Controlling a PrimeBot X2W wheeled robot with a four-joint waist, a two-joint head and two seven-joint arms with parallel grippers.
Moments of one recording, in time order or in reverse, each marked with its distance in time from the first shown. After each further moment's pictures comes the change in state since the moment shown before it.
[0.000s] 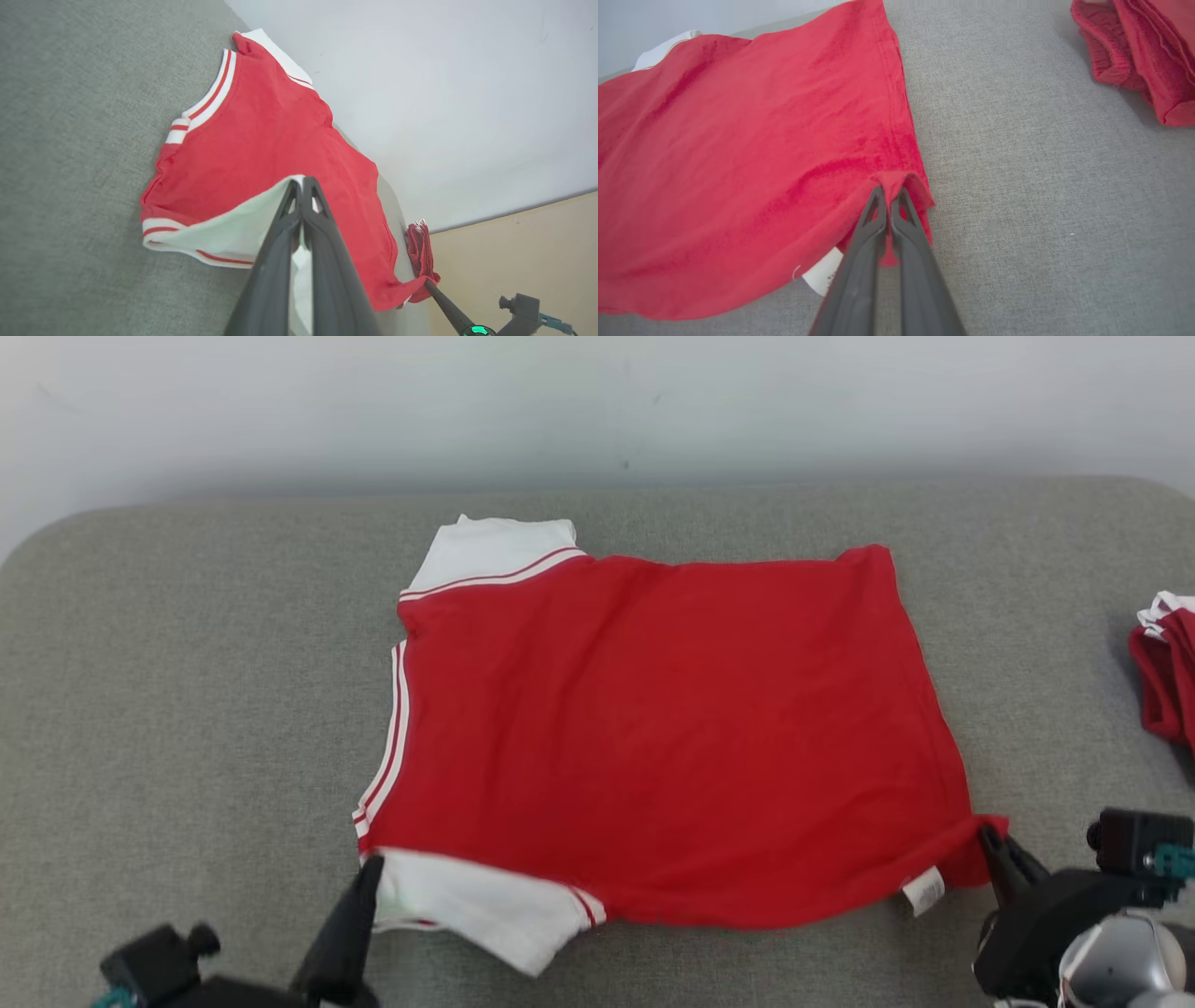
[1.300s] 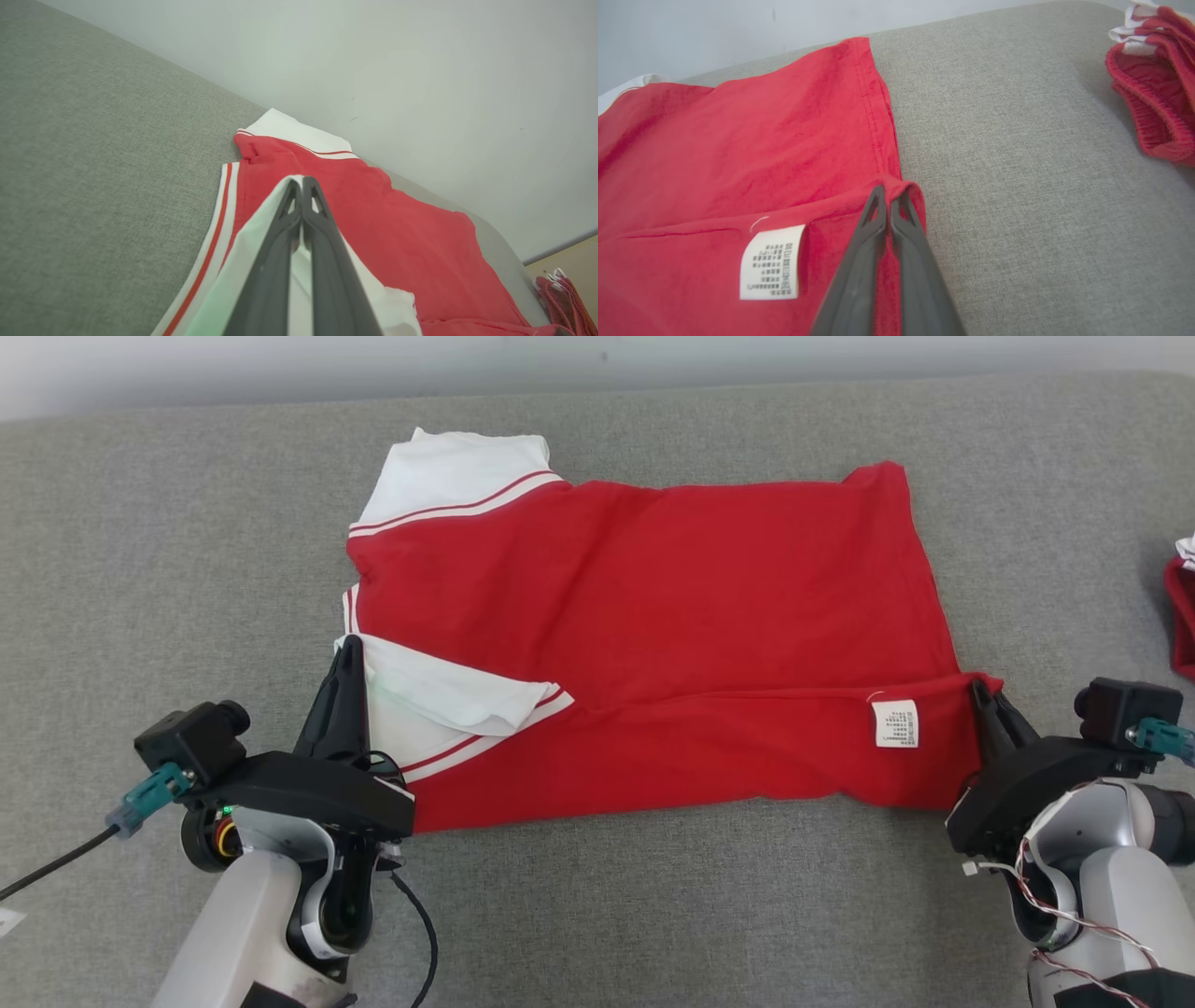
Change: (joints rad) left arm -0.560 -0.080 -0.072 0.527 0.315 0.024 -0.250; right arm -0.330 -0.010 0.013 0.300 -0.046 0.000 -0.215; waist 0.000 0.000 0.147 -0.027
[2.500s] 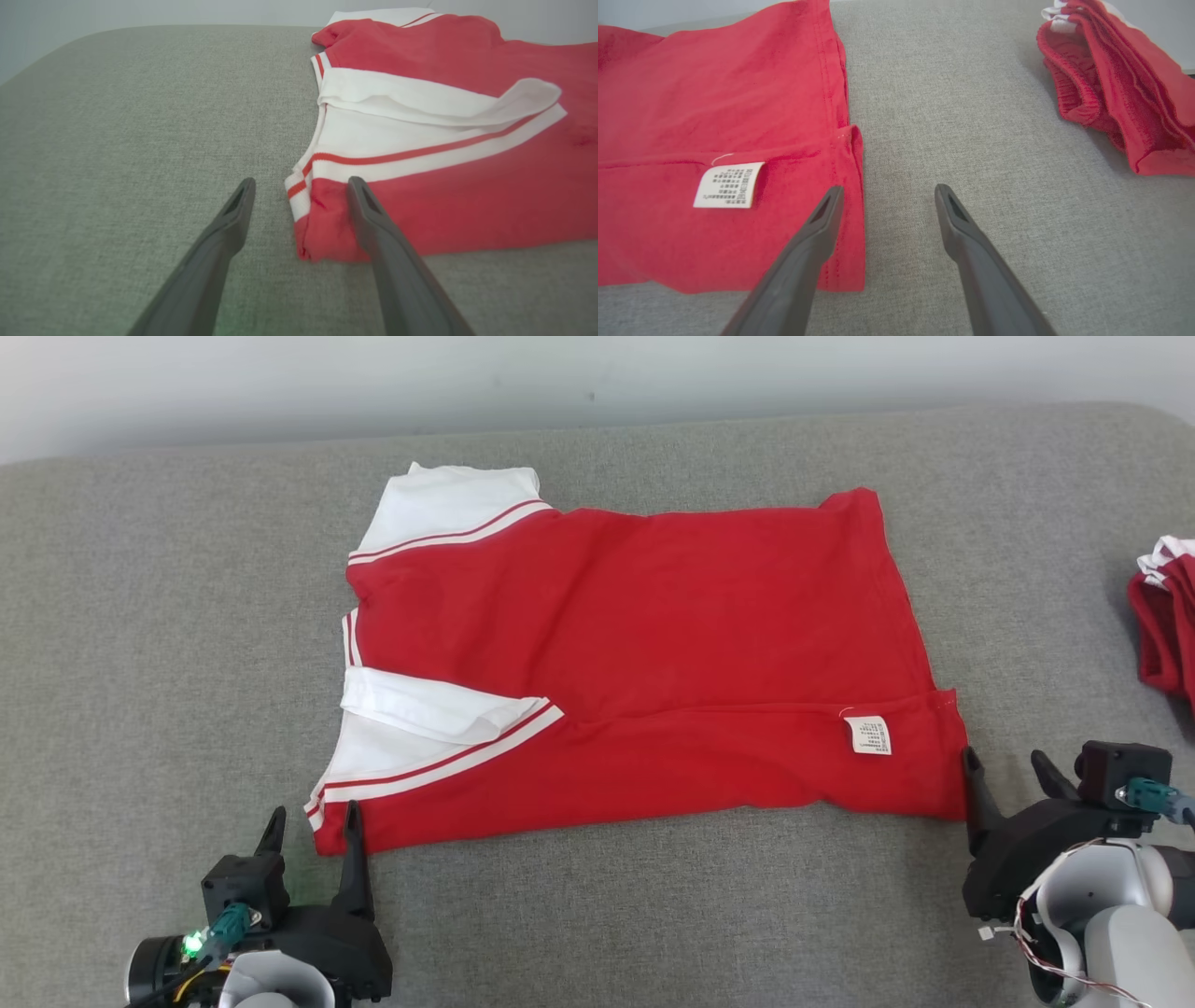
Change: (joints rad) left arm 0.186 0.091 -0.090 0.100 0.344 0.179 -0.070; right arm 0.094 0.001 -0.041 -0.015 -0.124 0.000 -0.006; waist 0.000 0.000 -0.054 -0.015
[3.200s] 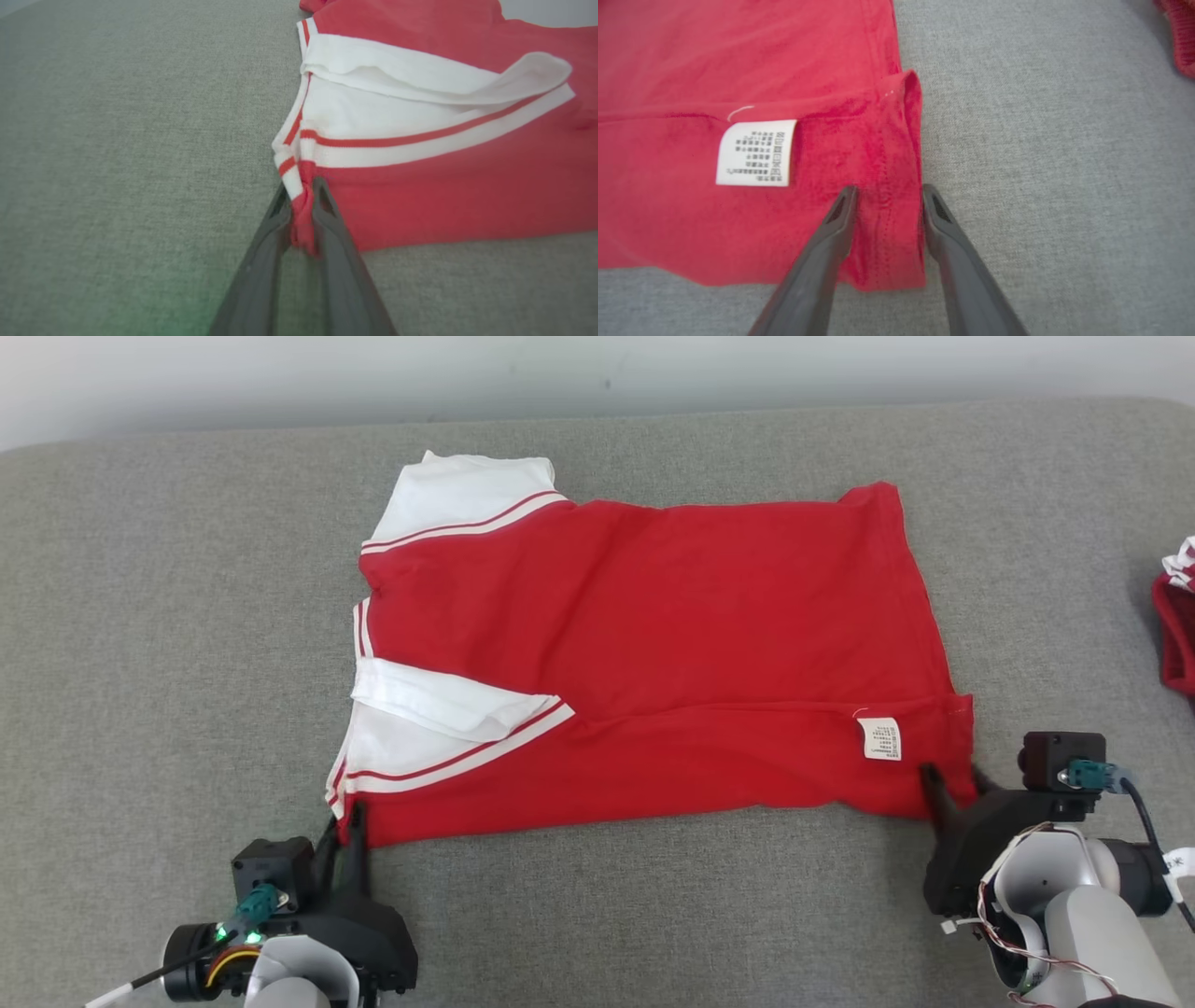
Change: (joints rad) left arm -0.057 -0.033 -0.041 0.092 -0.035 -0.027 0.093; right arm -0.064 0.000 0.069 0.137 0.032 0.000 0.082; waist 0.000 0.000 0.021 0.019
